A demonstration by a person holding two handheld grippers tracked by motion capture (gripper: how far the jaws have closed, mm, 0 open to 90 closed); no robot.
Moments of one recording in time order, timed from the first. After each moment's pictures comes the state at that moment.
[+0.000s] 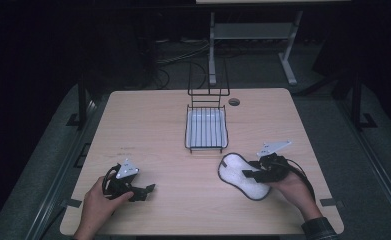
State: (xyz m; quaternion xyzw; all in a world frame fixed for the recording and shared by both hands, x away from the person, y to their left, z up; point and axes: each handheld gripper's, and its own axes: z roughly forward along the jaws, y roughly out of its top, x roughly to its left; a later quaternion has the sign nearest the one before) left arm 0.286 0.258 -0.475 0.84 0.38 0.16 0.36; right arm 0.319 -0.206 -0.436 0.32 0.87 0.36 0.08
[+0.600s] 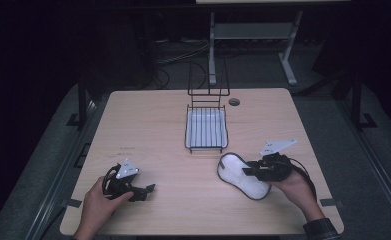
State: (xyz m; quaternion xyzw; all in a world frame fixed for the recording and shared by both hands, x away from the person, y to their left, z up) left arm 0.286 0.258 -0.475 0.84 0.38 0.16 0.36; right arm 0.313 -0.207 -0.421 0.31 0.86 0.39 0.06
